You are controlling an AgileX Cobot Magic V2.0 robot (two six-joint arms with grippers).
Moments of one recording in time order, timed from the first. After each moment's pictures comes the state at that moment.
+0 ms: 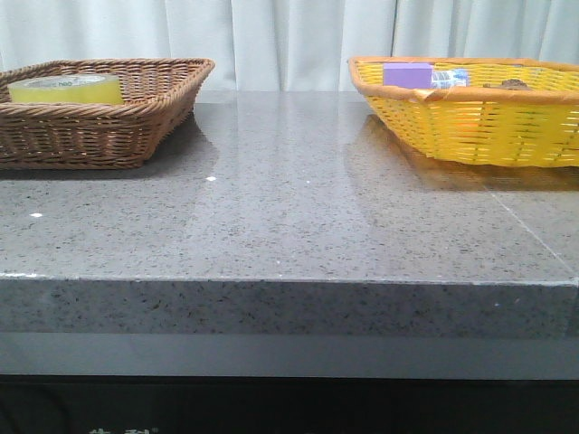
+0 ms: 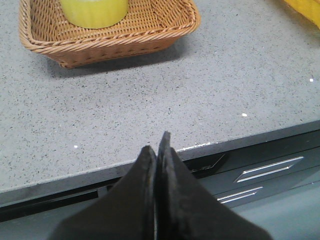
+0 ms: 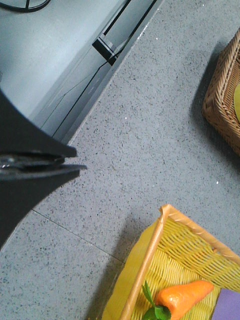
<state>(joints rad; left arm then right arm) -0.19 0.43 -0.79 -0.14 1.05 0.10 0.48 0.59 -0.75 0.19 0.73 -0.07</state>
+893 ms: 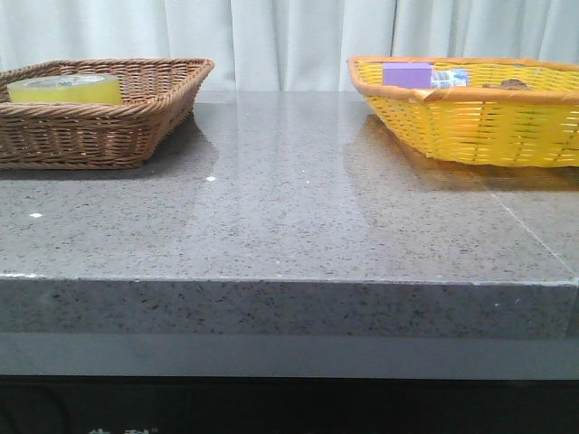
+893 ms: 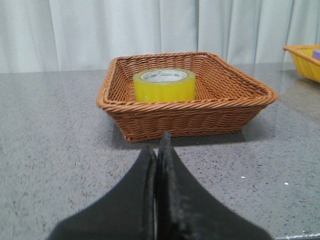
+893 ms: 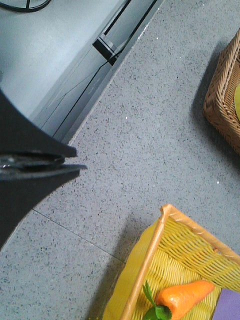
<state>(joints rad) -0.10 0.00 -0.02 -0.10 0.11 0.12 0.48 0.59 -0.75 0.19 0.73 -0.07</state>
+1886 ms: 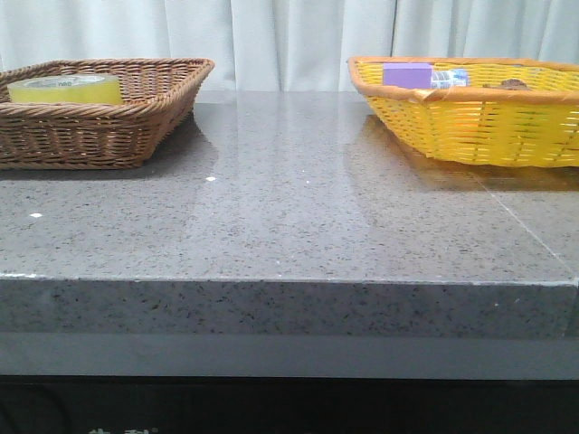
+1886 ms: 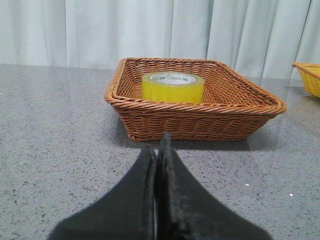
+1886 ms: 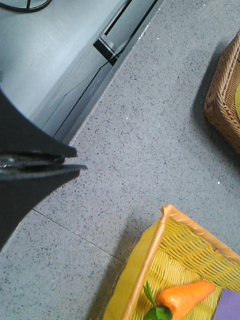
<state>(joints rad) -0.09 -0.01 0.01 -0.06 0.06 0.02 0.48 0.59 -0.75 0.19 0.73 -0.07</state>
